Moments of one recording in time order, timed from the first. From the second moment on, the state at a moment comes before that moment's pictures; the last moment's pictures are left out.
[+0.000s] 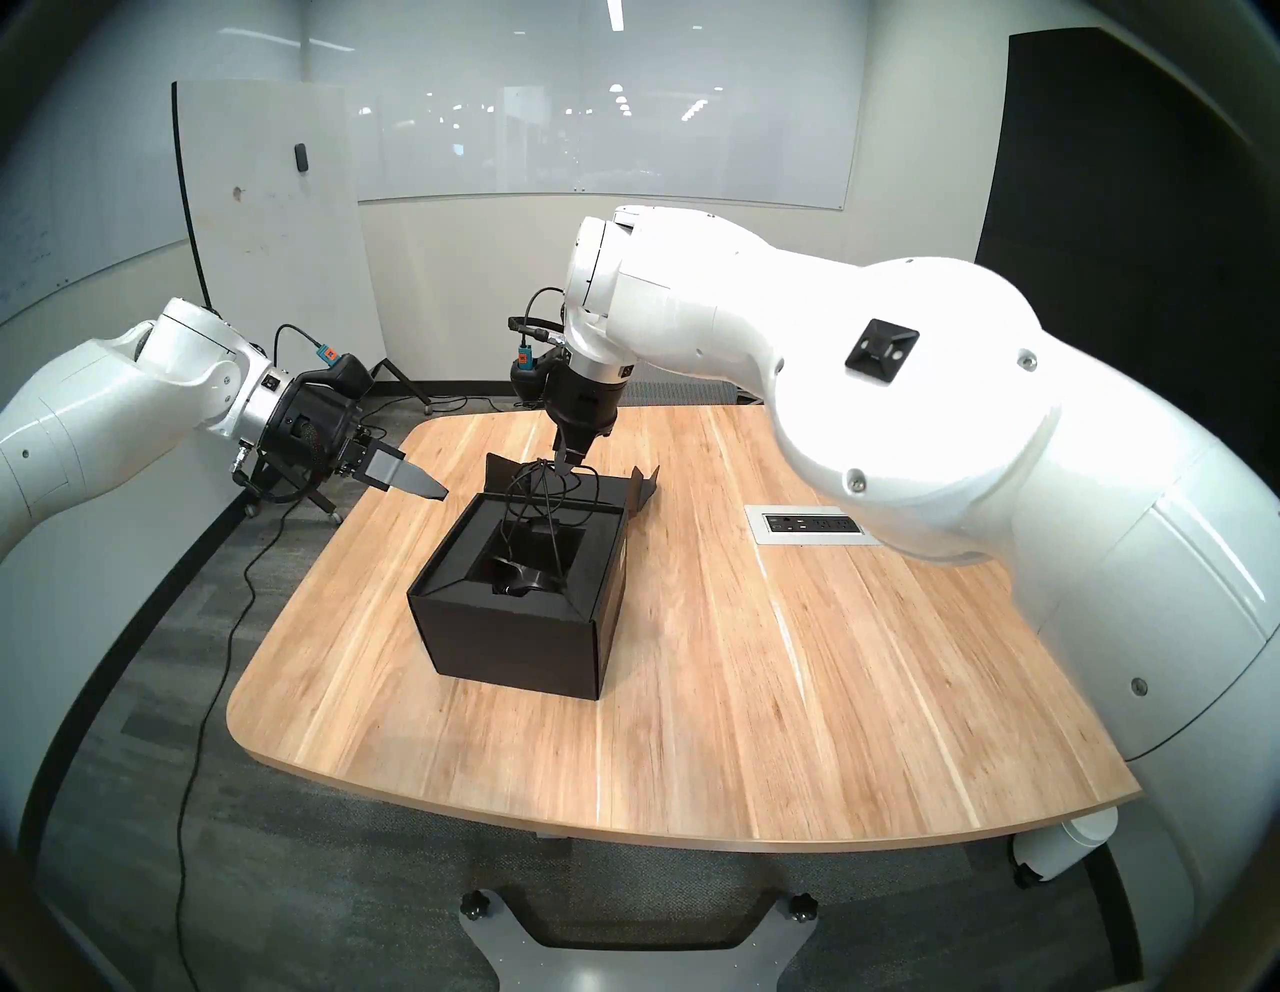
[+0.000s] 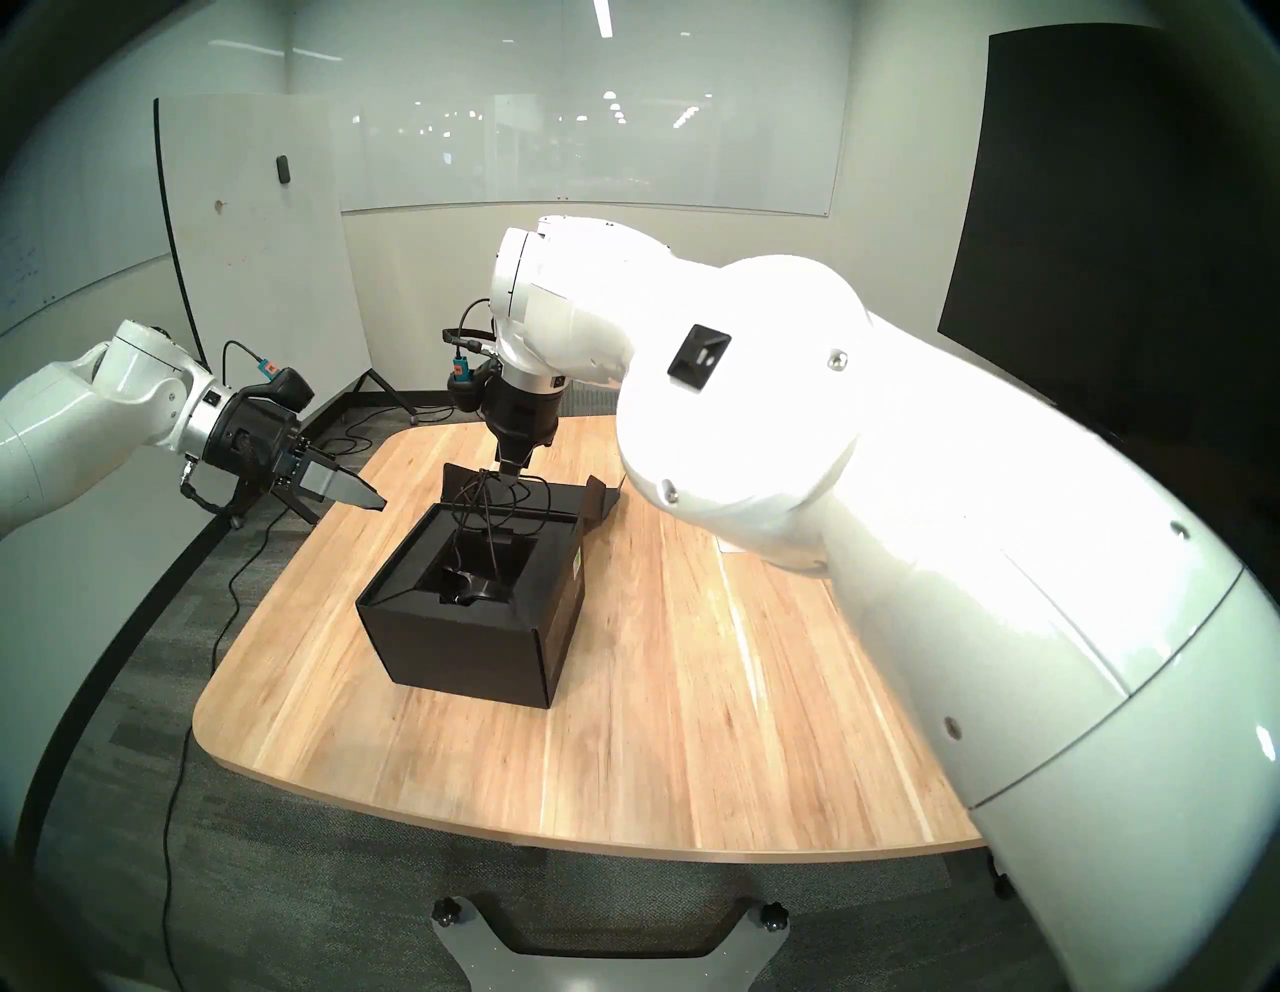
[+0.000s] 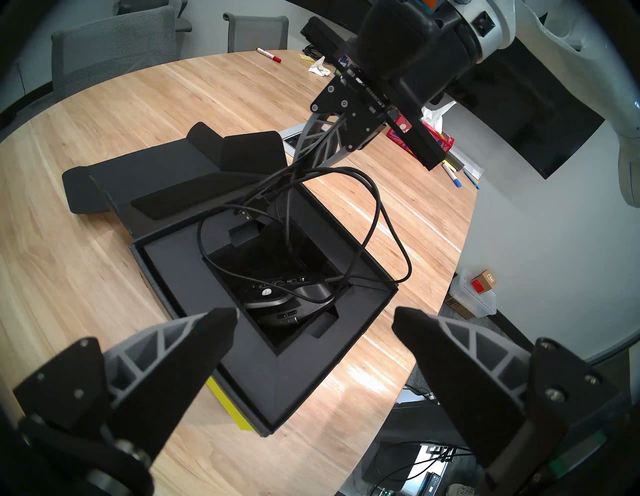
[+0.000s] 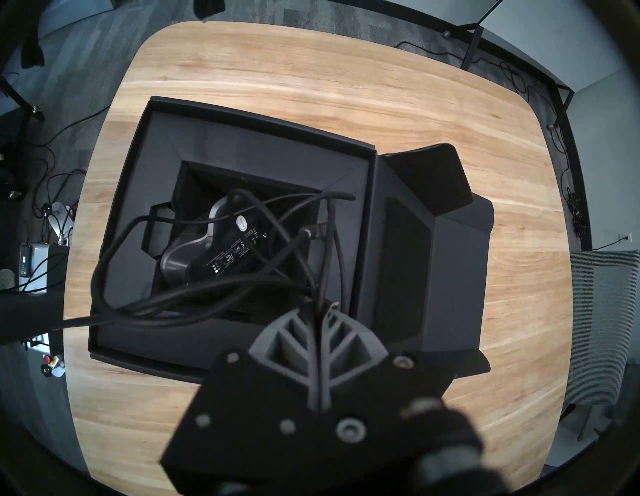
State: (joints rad) left arm 0.01 -0.40 -0.02 -1.29 -1.15 0.73 -1.10; right arm 0.16 -1.91 -0.83 -0.20 1.22 0.35 1.21
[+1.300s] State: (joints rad) left arm 0.01 -0.40 -0.02 -1.29 -1.15 0.73 -1.10; right arm 0.16 -1.98 -0.81 -0.14 1.20 0.44 1.37
